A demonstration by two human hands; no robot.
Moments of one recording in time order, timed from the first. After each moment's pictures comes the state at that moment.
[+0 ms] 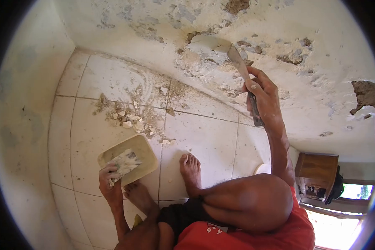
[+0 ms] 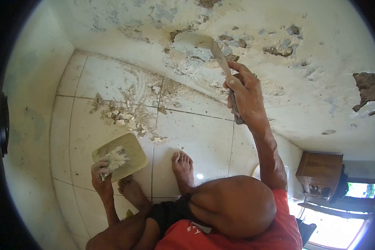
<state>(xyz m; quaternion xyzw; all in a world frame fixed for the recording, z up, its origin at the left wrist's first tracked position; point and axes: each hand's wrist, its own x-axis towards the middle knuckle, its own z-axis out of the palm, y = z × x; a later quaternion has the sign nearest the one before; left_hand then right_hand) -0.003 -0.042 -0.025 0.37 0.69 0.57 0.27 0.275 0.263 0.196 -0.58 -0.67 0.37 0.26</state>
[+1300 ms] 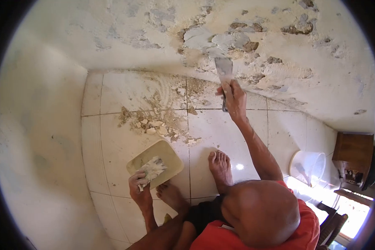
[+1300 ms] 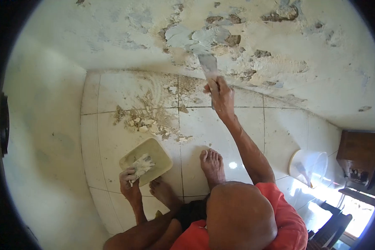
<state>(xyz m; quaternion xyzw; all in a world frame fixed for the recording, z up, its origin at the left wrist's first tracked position) 0.006 -0.038 -0.020 0.40 0.71 0.53 0.24 0.278 0.277 -0.017 -0.57 -0.60 0.35 0.44</state>
